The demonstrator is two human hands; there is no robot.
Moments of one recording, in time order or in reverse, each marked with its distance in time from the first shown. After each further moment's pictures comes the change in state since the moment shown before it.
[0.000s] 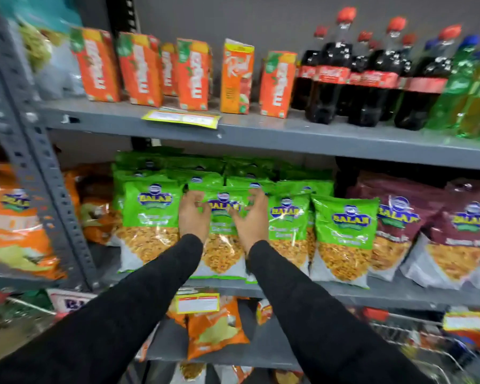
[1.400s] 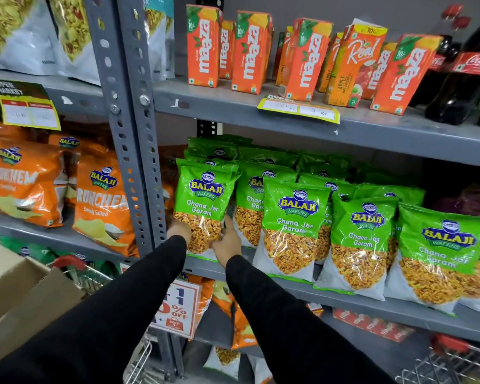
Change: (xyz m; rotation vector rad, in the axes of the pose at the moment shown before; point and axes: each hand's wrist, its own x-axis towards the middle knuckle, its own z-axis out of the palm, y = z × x) left_hand 0.053 -0.111 -0.131 0.679 -0.356 -0.564; right_hand -0.071 -0.031 0.174 0.107 -0.556 0.295
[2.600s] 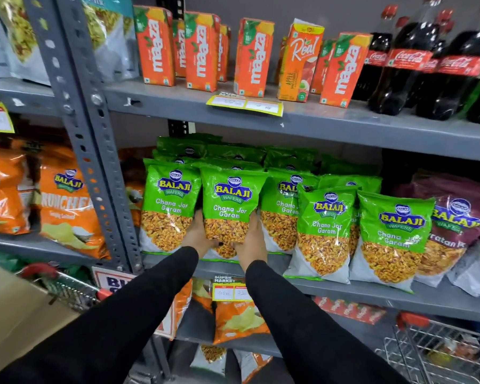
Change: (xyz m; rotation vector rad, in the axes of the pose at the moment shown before) left_hand -0.042 0.035 0.068 -0.236 -0.031 0.430; right_hand -0.017 0.049 -0.095 -0.404 0.288 -0.128
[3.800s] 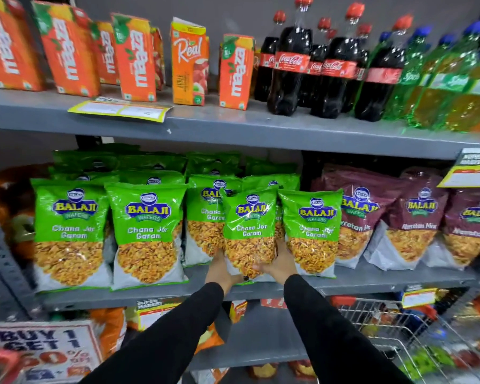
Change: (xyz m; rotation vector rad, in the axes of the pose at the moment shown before) left_hand -0.043 0.100 0.163 -0.121 -0.350 0.014; right_hand -0.016 0.148 -0.155 0.142 0.020 0.351
